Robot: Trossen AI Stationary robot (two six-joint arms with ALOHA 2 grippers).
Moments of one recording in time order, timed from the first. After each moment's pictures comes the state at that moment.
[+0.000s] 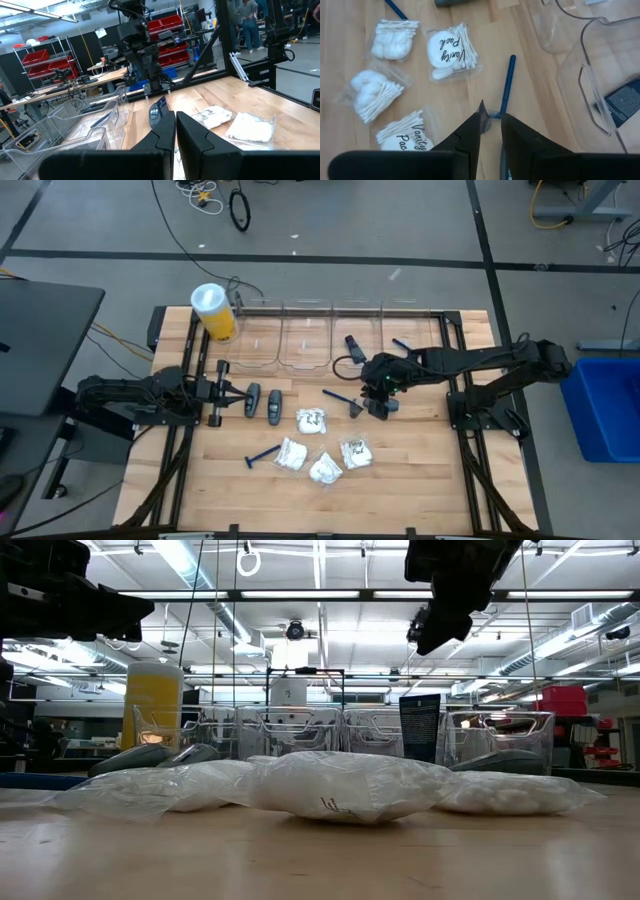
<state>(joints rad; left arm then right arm) -0.03 0.00 0.01 0.07 0.04 0.23 0.01 1.35 1.07 -0.67 0.02 0.24</state>
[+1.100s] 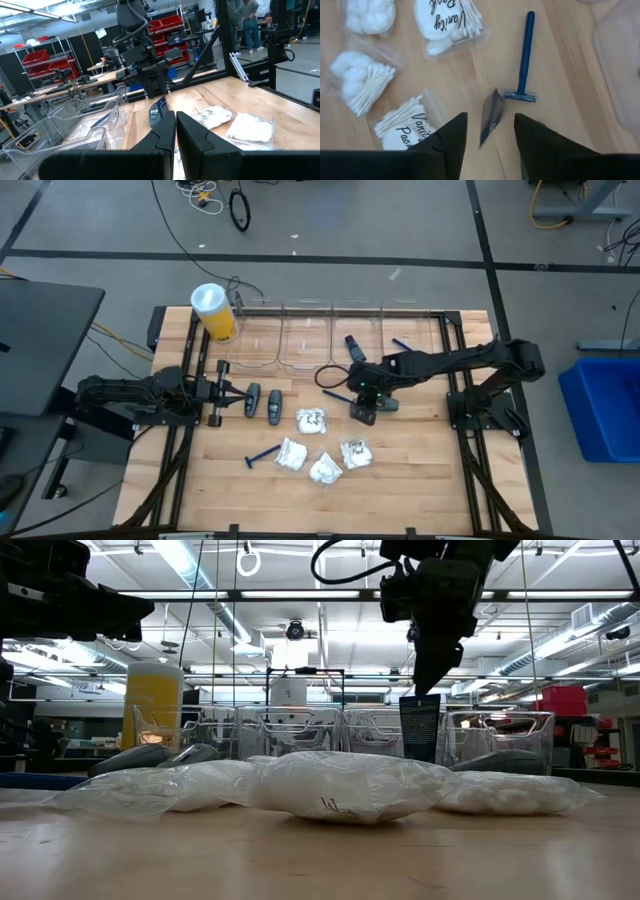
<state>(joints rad) -0.03 0.00 0.01 0.07 0.04 0.23 0.01 1.57 1.17 -0.76 -0.06 0.34</state>
